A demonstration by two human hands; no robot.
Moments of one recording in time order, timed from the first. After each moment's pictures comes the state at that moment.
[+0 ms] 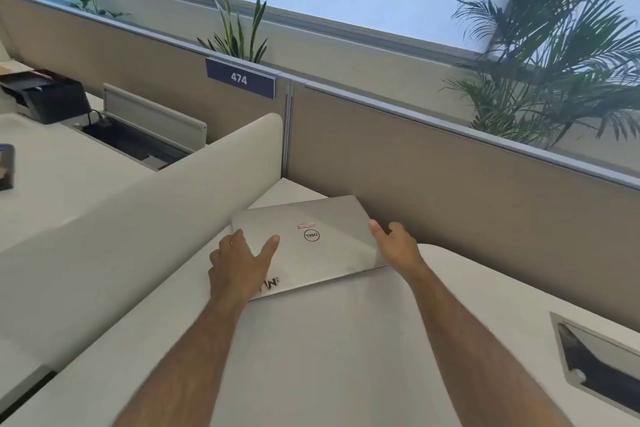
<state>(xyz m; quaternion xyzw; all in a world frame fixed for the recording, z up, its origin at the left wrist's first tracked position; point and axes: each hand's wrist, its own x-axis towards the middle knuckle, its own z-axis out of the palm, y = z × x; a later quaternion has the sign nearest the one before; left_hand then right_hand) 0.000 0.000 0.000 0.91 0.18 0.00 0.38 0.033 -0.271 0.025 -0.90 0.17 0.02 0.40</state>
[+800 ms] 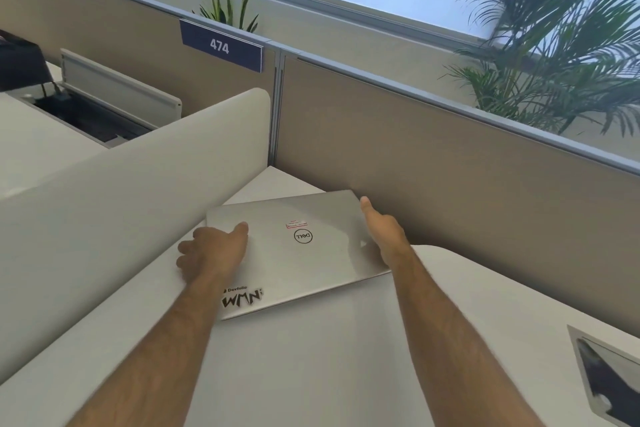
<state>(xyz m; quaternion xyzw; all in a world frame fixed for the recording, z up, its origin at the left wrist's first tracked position) 0.068 0.000 -0.020 0.82 0.37 -0.03 0.44 0.108 -0.267 -0.007 -0.85 0.30 0.06 0.44</state>
